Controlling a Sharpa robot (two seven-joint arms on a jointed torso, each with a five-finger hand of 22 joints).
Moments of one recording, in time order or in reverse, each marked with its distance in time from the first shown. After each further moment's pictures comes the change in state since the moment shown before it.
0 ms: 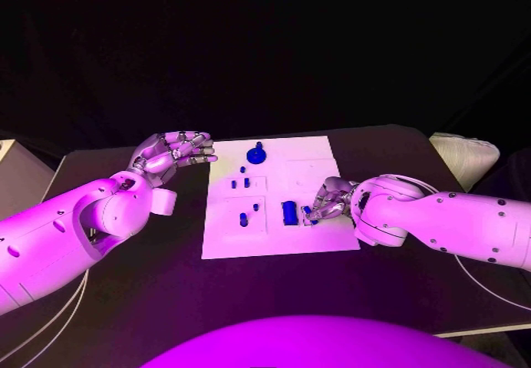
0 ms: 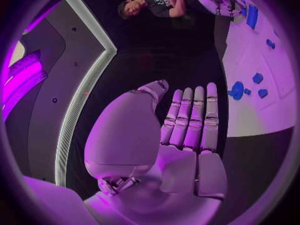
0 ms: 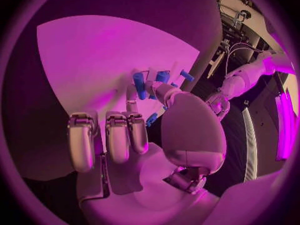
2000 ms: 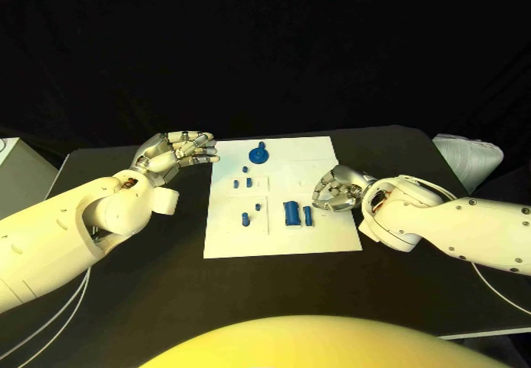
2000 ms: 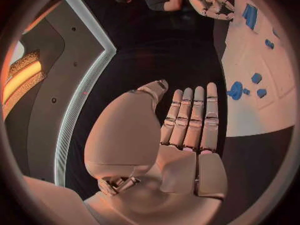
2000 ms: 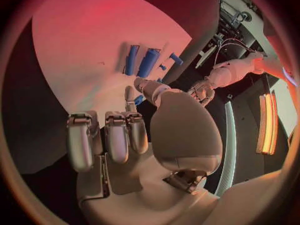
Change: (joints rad) left arm 0.000 -0.003 0.000 0.000 0.000 0.004 -0.008; left_hand 0.000 0.000 -0.006 0.005 0.000 0.000 0.000 0.000 -0.002 0.000 0.000 -0.004 0.000 0.000 0.000 -0.004 0.000 0.000 0.000 0.000 0.000 -0.001; right arm -0.010 -0.065 0.000 0.033 -0.049 -0.187 0.214; right_hand 0.178 0.014 -0.035 -0.053 -0.174 -0.052 0.049 -0.142 -0.096 0.004 0.033 -0.004 0.000 0.000 0.022 0.000 0.000 0.000 0.000 0.018 -0.011 0.000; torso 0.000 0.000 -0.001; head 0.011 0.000
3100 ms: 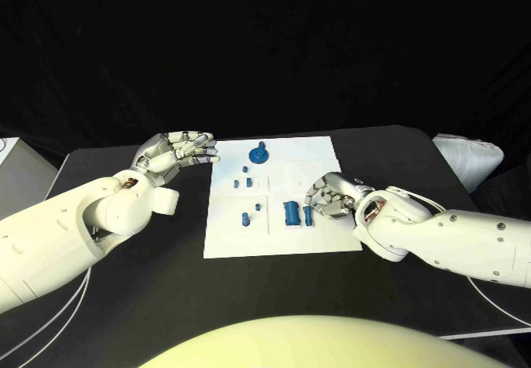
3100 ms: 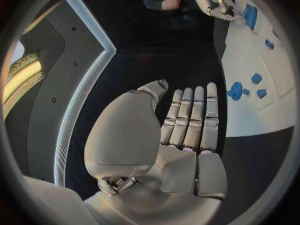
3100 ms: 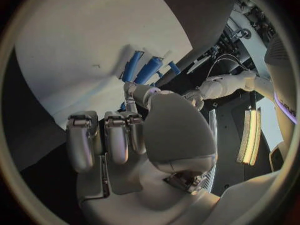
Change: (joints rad) left arm 0.000 0.002 0.000 -0.001 0.000 0.001 0.000; left_hand 0.000 0.000 0.000 0.000 0.000 0.000 0.000 0.000 0.000 0.000 0.000 0.000 0.000 0.000 0.000 0.000 0.001 0.000 0.000 0.000 -0.004 -0.002; right arm -0.072 0.048 -0.001 -0.077 -0.140 -0.080 0.140; right_hand 0.090 0.074 0.056 -0.056 -0.111 0.069 0.002 -0.036 -0.067 -0.003 0.008 0.004 0.000 0.003 0.003 0.000 0.000 0.000 0.000 0.000 0.027 0.001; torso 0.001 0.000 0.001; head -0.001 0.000
